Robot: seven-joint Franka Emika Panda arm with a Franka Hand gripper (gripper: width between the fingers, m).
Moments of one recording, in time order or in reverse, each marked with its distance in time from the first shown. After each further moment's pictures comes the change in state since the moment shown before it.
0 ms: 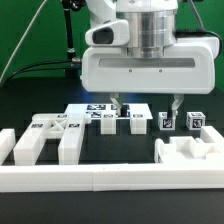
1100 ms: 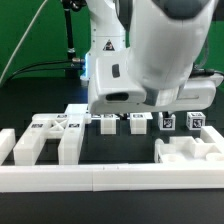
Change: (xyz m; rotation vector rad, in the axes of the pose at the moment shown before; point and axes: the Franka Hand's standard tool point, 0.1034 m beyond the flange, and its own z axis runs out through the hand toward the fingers) arm -0.047 0.010 0.025 -0.089 -0.881 -0.213
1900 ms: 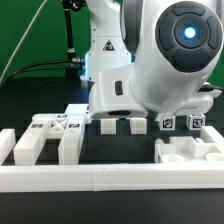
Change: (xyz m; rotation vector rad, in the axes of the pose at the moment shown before) arm -0.002 0.000 0.014 -0.027 -0.073 0.002
